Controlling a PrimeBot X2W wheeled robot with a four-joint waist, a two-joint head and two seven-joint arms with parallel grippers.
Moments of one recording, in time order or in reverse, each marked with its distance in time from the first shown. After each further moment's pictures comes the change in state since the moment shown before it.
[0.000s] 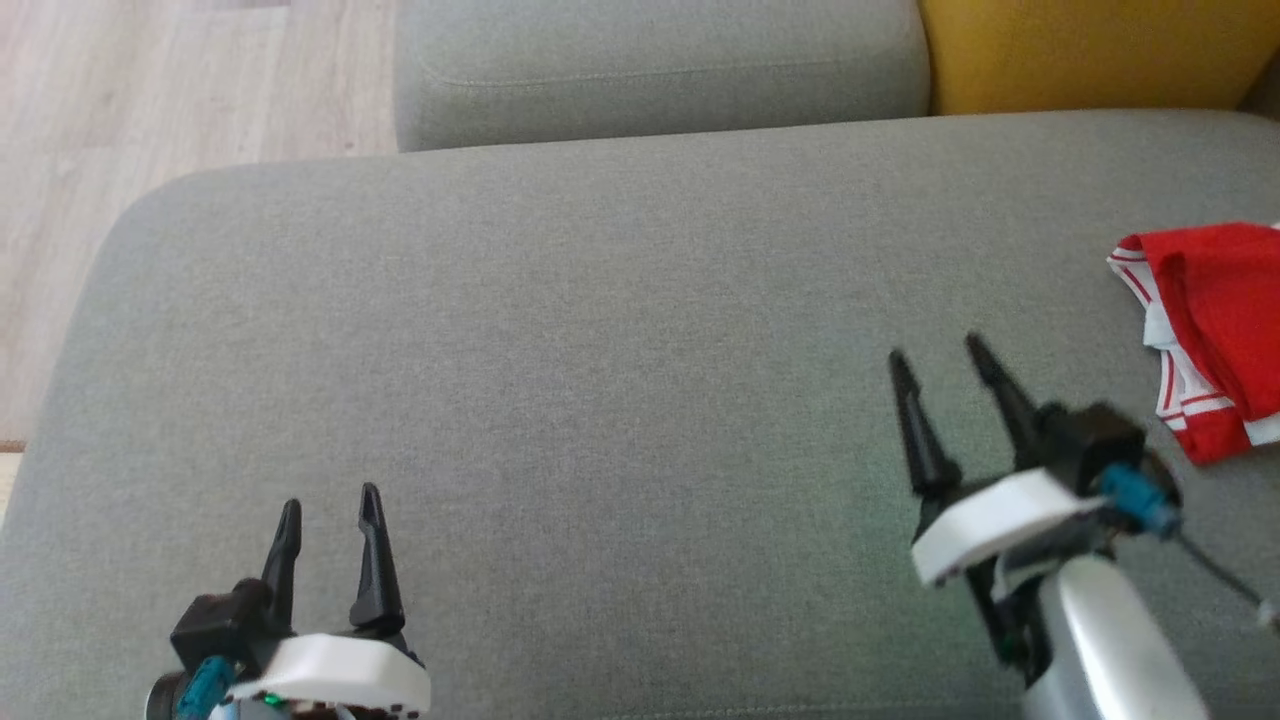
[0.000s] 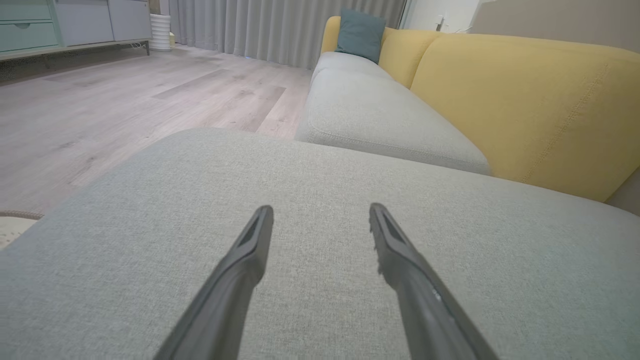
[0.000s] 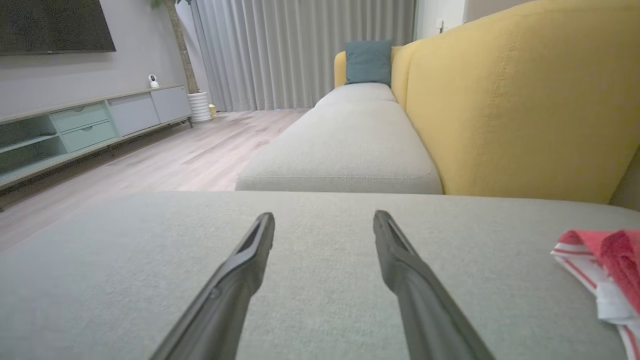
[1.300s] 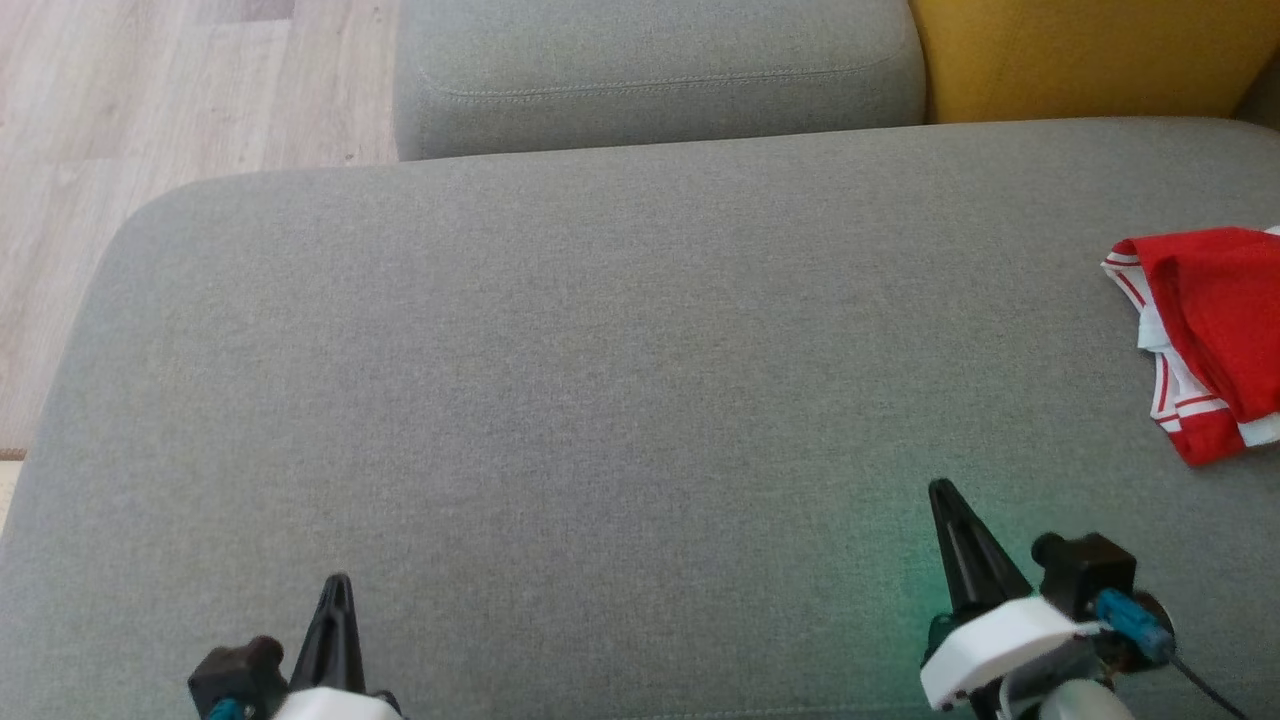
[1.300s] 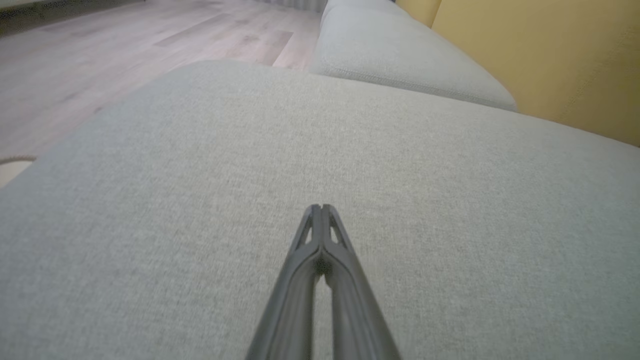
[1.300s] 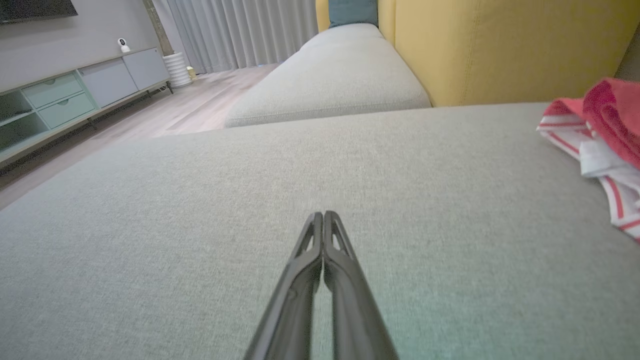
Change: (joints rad) left arm 0.040 -0.001 0.026 0.156 0.007 -0.045 0.012; right arm 0.190 0.007 0.007 0.077 0.030 0.000 -0.077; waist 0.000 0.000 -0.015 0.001
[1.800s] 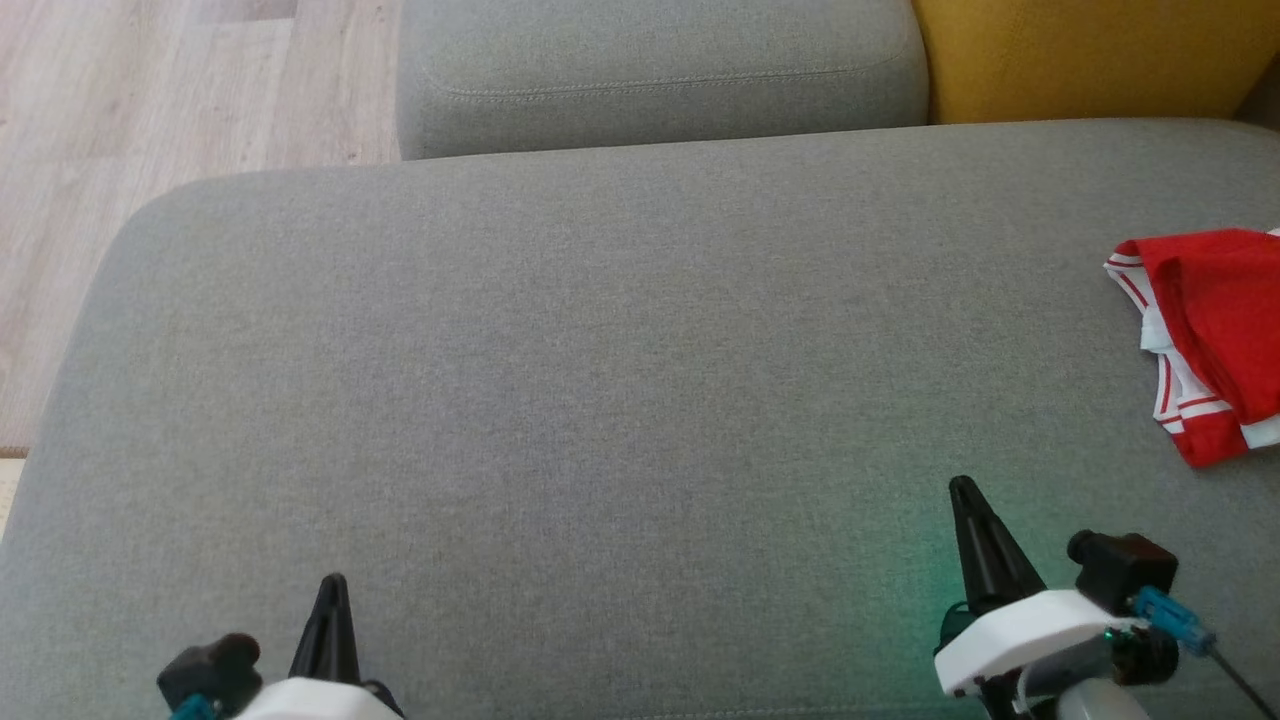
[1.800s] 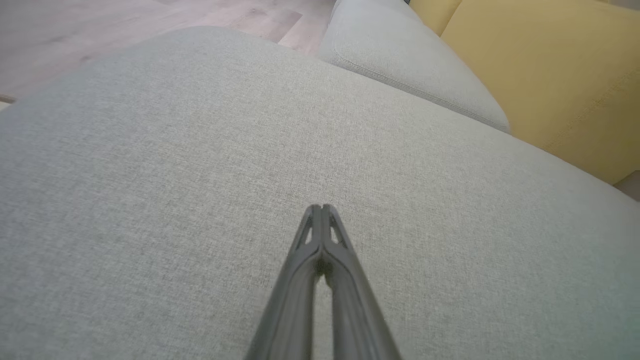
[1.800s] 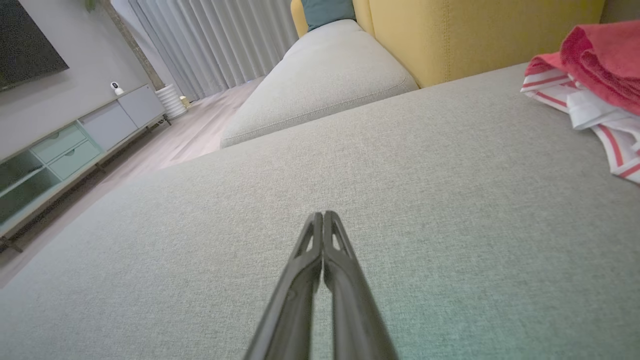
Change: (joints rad) left arm -0.006 0.000 0.011 0.002 -0.154 -0.024 0.038; right arm 0.004 0.000 -0.014 -0.005 0.172 0.000 0.020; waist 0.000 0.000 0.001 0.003
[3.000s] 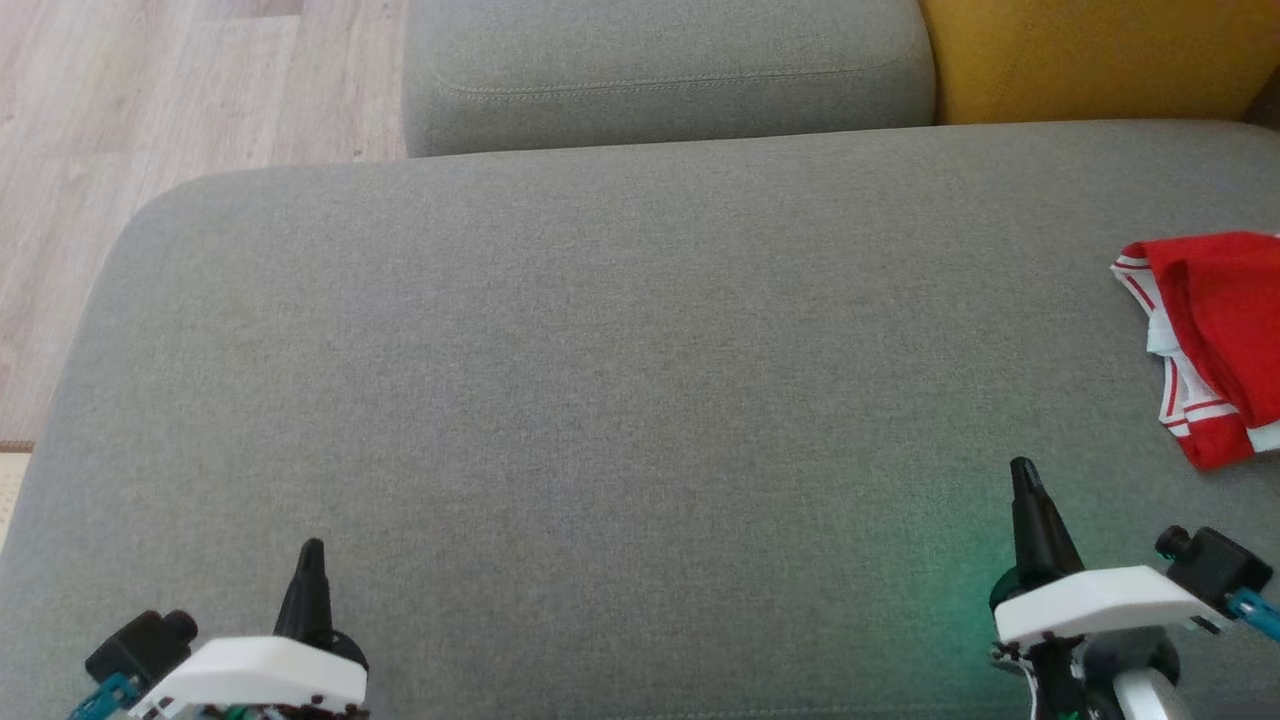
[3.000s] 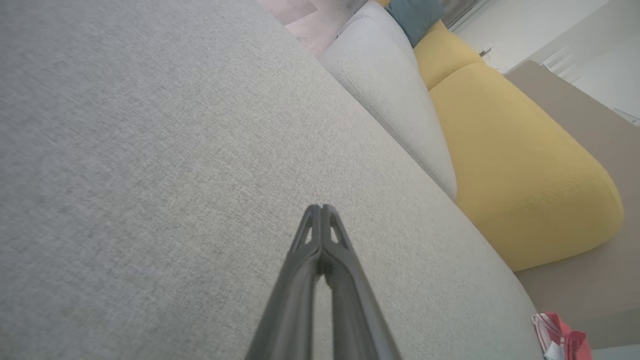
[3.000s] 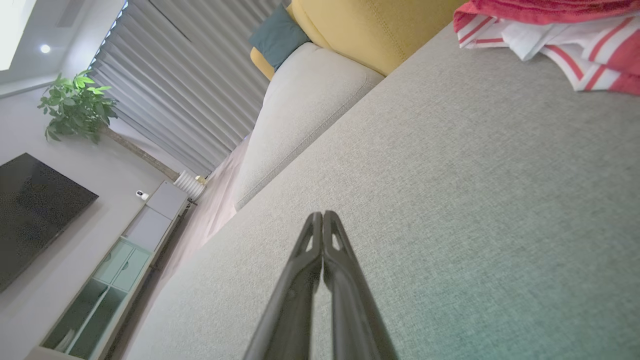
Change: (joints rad) left arm -0.067 0.000 0.061 0.002 -0.401 -0.064 0.099; right arm -0.016 -0.003 -0.064 -0.024 0.445 0.000 0.066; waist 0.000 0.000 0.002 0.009
